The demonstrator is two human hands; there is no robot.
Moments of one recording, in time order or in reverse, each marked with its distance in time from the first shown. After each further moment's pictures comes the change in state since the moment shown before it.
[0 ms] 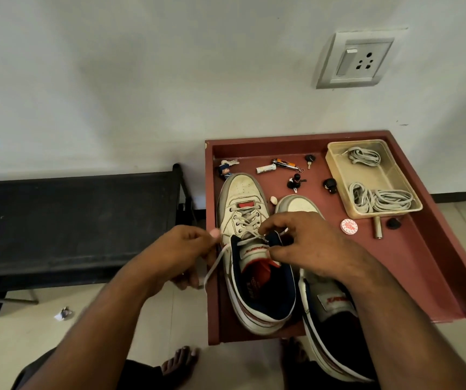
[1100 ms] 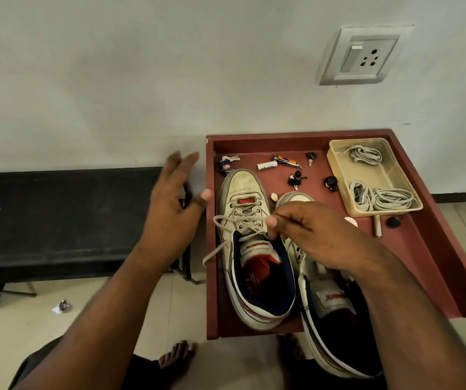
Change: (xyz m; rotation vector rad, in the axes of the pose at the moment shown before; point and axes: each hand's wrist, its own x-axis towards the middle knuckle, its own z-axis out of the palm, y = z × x) left_hand 0.010 0.014 -0.001 0.122 0.567 0.469; right_hand -0.006 -0.004 -0.014 0.030 0.022 -0.180
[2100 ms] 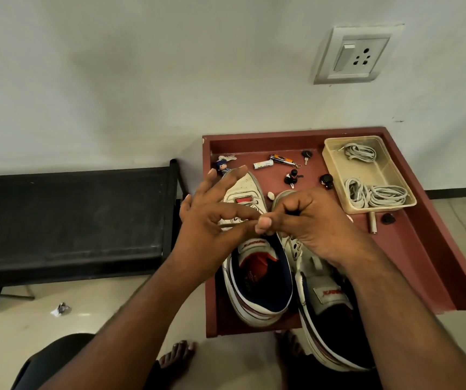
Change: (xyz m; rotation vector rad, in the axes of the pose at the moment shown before) left_hand -0.018 0.019 0.029 -0.060 -0.142 0.305; right_hand 0.003 -0.008 0.007 0.447 0.117 0.012
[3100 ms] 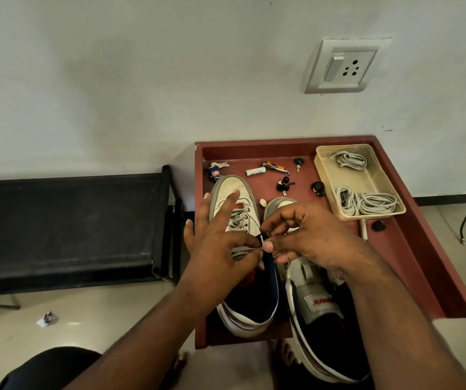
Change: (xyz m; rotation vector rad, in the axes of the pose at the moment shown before) left_hand -0.015 -0.005 0.034 0.202 -0.059 -0.088; right_hand -0.001 0.015 -0.019 0.050 -0.043 0.276
